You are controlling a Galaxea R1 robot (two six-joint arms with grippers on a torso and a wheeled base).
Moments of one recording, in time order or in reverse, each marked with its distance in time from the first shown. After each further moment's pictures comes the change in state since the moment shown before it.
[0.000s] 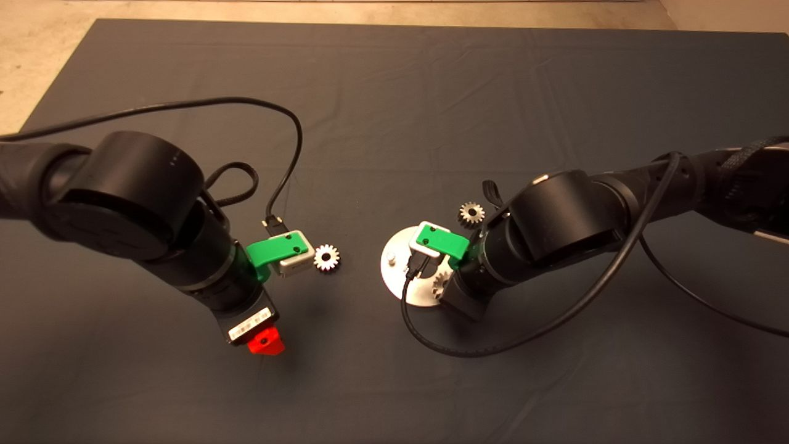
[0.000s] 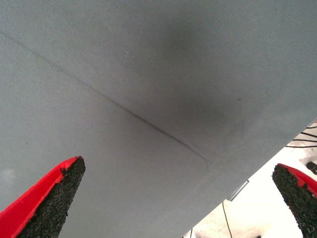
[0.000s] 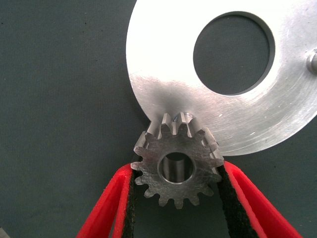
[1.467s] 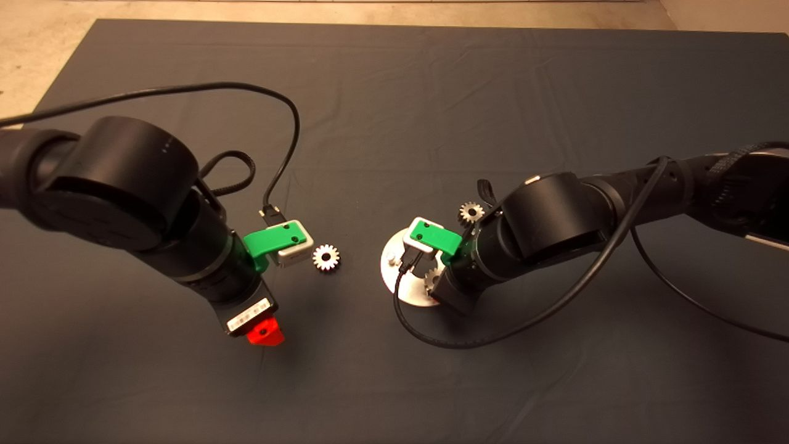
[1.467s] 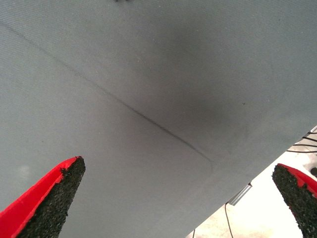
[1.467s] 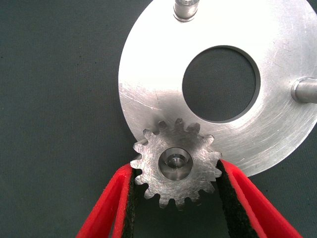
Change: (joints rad) left arm -0.031 0.000 0.000 -0.004 0.000 -0.010; right arm -0.003 0.008 -0.034 -0.045 0.020 -0.004
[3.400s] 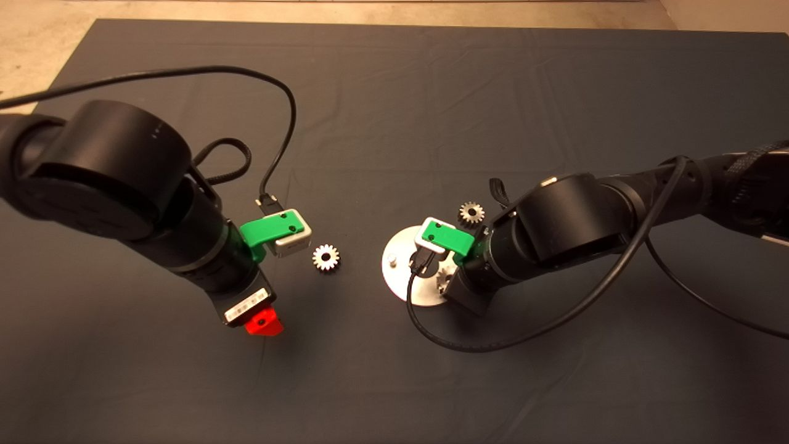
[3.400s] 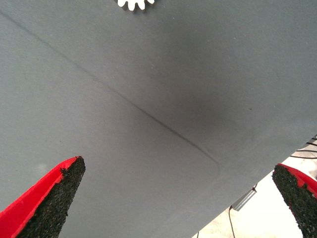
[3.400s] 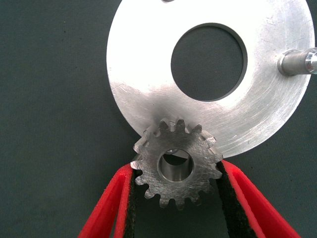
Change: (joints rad) left arm -0.036 -0.003 0.000 -0.003 0.000 -0.007; right arm 0.009 -0.030 0.046 -0.001 -0.019 0.000
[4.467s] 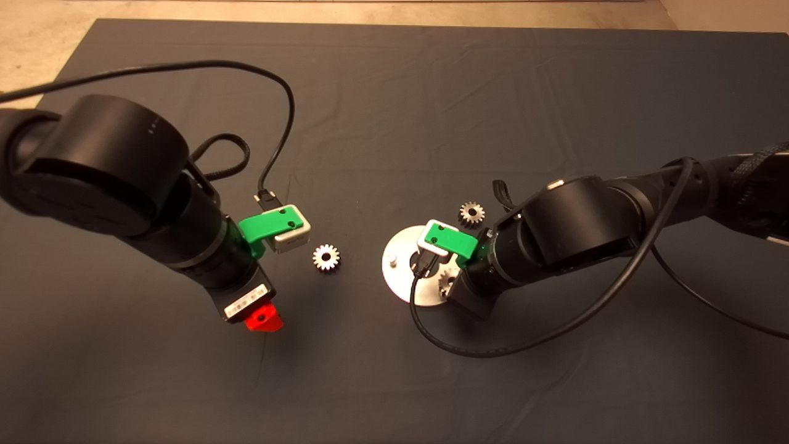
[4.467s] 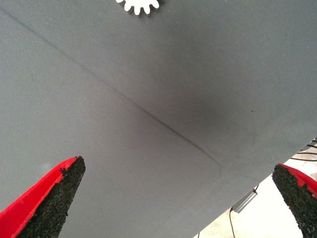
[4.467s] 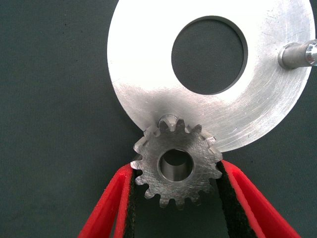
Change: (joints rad) left arm -0.012 0.000 0.000 0.000 0.000 -0.008; right arm 0.000 -0.011 0.014 0.000 -0.001 0.000
